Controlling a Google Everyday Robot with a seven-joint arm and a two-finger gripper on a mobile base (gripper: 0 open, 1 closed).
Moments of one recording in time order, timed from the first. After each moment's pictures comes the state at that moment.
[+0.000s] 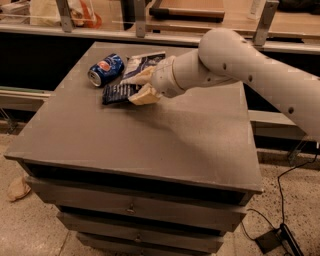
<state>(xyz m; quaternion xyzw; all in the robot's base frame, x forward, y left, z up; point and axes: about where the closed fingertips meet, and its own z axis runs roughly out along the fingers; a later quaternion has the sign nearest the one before) 0.633 0.053 0.863 -0.65 0.59 0.16 0.46</state>
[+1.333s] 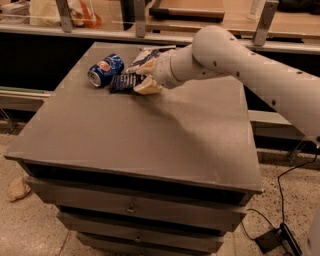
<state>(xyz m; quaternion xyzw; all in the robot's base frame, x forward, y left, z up) 0.694 0.041 0.855 -0.65 0.59 0.09 0.47</state>
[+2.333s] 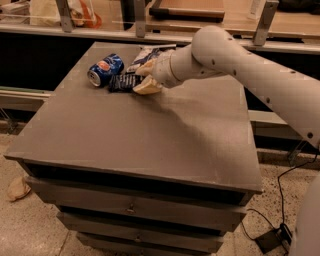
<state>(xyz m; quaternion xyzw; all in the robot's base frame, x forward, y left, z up) 0.705 0.042 0.848 -0.64 0.59 0.11 0.47</state>
